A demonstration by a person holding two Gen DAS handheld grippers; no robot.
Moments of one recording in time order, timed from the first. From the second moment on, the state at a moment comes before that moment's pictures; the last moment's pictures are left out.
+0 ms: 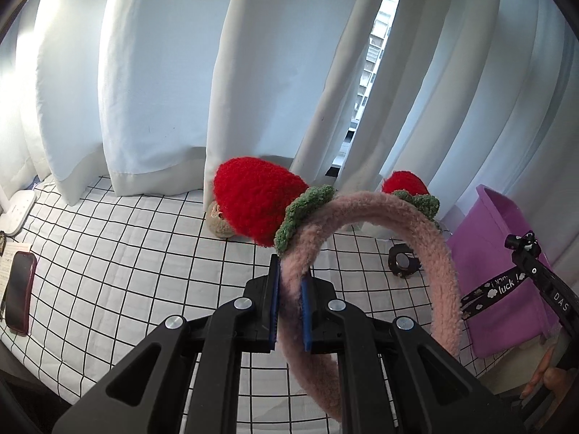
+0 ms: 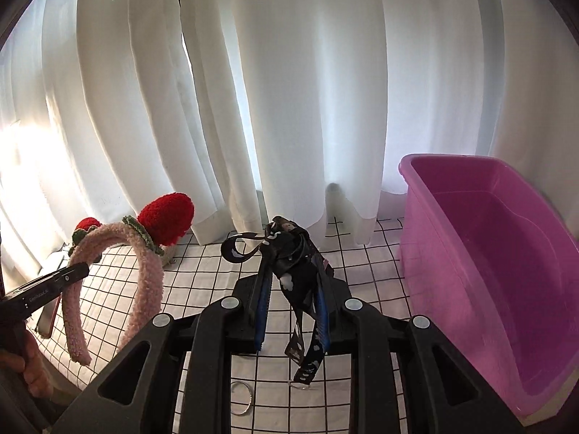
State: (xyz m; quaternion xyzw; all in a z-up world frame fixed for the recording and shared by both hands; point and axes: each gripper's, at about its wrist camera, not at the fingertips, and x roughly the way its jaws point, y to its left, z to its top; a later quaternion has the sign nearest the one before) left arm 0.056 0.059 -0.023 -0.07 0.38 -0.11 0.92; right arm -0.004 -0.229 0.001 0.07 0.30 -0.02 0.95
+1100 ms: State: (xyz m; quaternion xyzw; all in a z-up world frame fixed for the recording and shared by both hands) left arm 0.063 -0.187 0.089 -0.02 0.29 -0.30 0.91; right arm -0.094 -0.429 0.136 0.09 0.17 -0.13 0.97
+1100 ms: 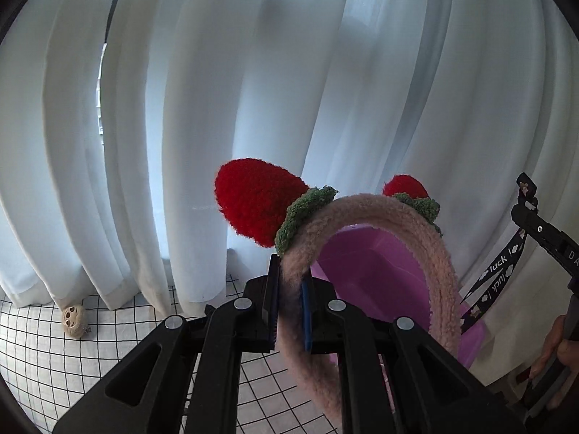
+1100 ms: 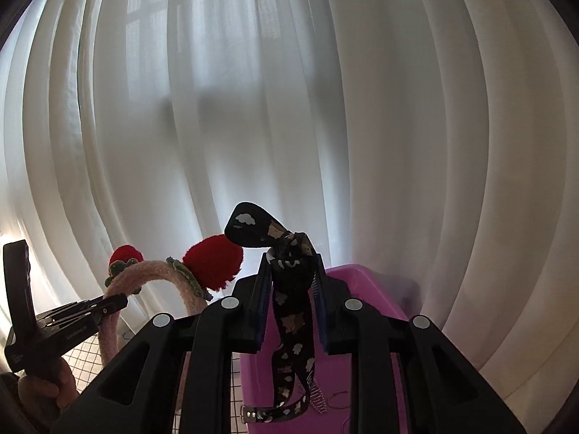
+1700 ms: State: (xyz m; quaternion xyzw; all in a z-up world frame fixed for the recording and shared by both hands) left arm 0.103 -0.340 0.029 0.06 0.36 -0.29 0.88; right arm -0.055 -0.507 0.009 0.13 0.36 -0.09 0.92
